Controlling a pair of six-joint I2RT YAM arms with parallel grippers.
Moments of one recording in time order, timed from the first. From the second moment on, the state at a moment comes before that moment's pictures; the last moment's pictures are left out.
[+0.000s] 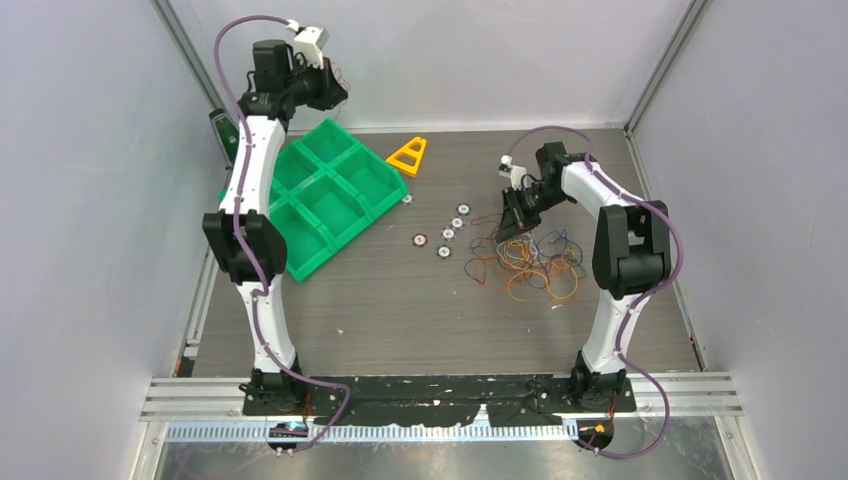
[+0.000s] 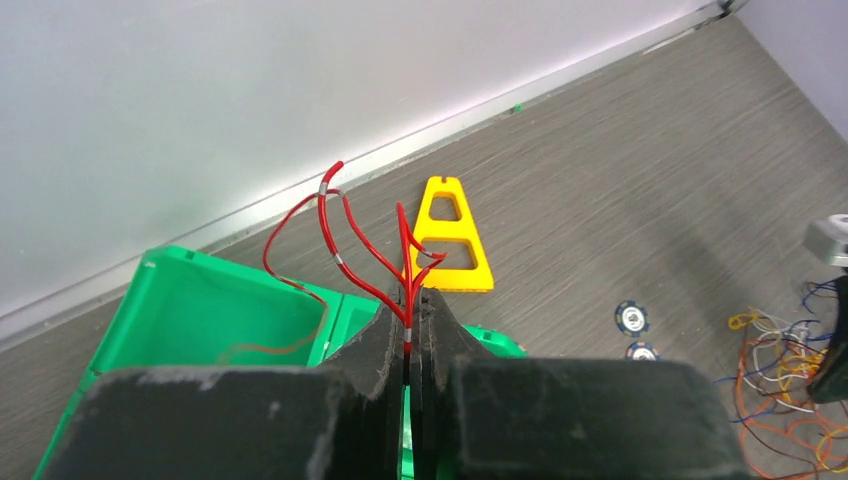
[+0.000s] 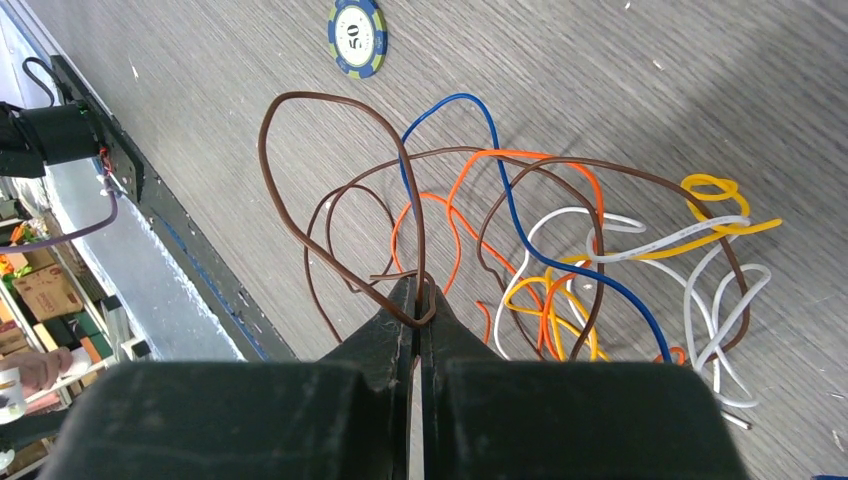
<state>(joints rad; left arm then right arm) -0.04 2.11 2.30 -0.56 0.55 0.02 0.12 1.95 1.47 -0.93 -0.74 -0.27</state>
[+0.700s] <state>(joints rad) 0.07 2.23 2.27 -0.54 0.51 0.07 0.12 1.98 1.52 -0.97 -0.74 -0.28</state>
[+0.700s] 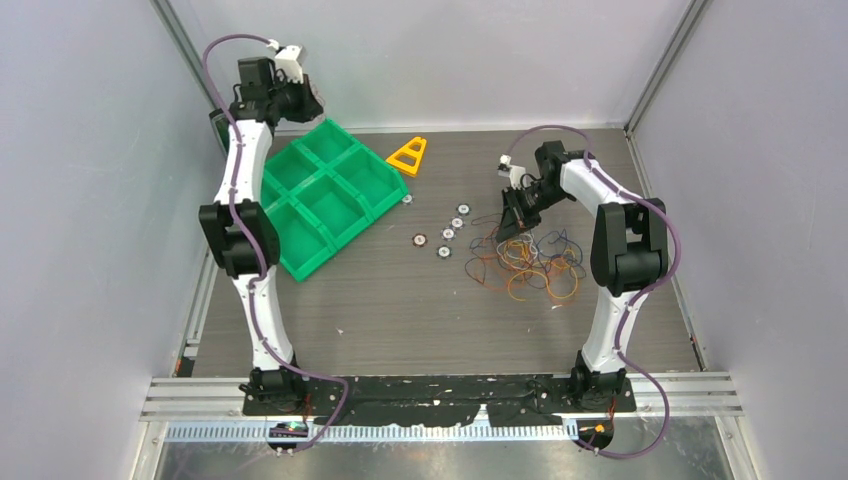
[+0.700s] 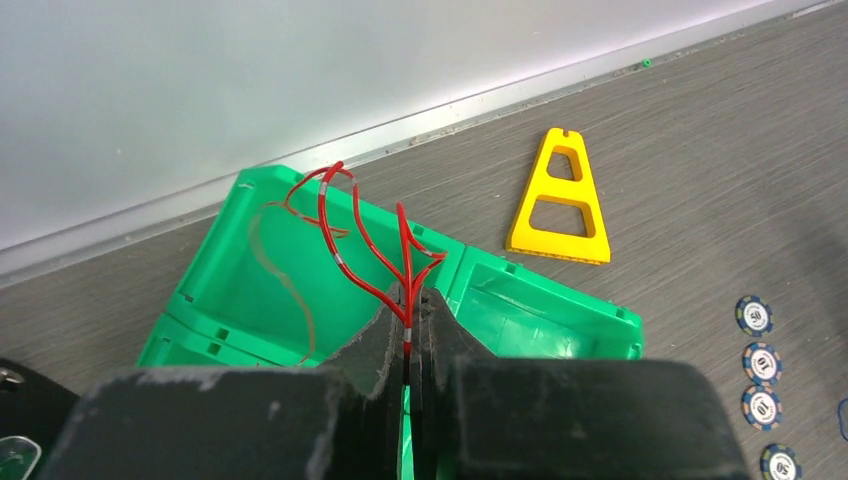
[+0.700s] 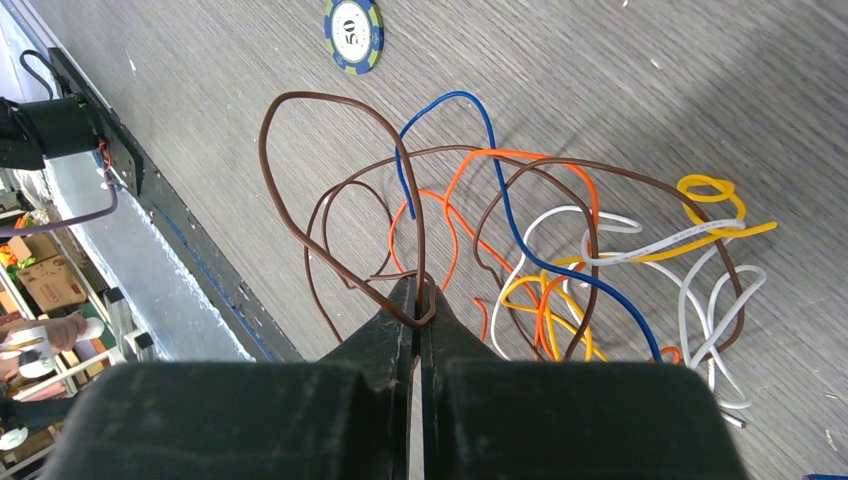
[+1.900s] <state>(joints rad) 0.04 2.37 2.33 -0.74 0.33 0.13 0.12 2.00 1.52 -1.01 -0.72 -0.31</state>
